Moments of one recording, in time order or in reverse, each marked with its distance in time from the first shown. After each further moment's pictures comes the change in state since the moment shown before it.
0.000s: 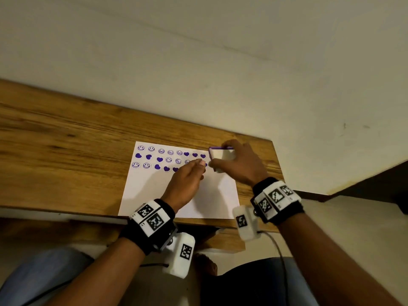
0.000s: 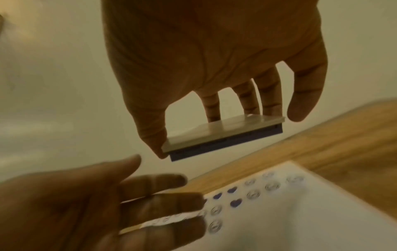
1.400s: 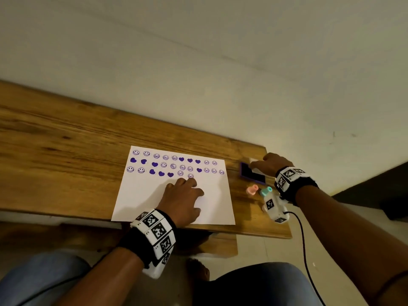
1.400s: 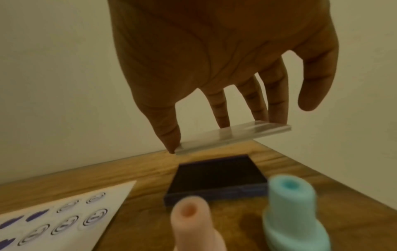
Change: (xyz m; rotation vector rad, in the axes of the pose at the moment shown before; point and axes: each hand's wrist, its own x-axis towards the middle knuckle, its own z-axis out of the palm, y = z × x) left_hand -0.006 -0.019 0.000 1.260 -0.237 0.250; right_hand 0.071 0.108 -0.051 -0.369 -0.075 0.432
